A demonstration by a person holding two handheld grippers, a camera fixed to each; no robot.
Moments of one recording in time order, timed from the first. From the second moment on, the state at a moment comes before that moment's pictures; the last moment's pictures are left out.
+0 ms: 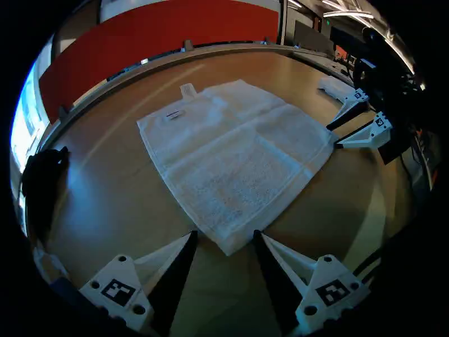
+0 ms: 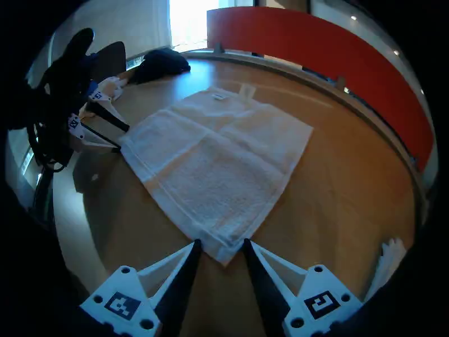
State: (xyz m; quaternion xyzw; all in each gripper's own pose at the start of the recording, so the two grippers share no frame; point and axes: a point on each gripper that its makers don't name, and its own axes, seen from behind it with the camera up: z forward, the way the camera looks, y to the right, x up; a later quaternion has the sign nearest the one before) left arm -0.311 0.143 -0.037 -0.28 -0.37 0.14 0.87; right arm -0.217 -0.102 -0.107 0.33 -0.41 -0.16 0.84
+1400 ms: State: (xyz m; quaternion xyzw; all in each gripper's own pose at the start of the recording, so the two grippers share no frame) left arm -0.243 0.141 -0.042 -0.24 -0.35 0.12 0.90; right arm -0.133 -0.113 -0.099 0.33 -0.35 -0.15 0.86
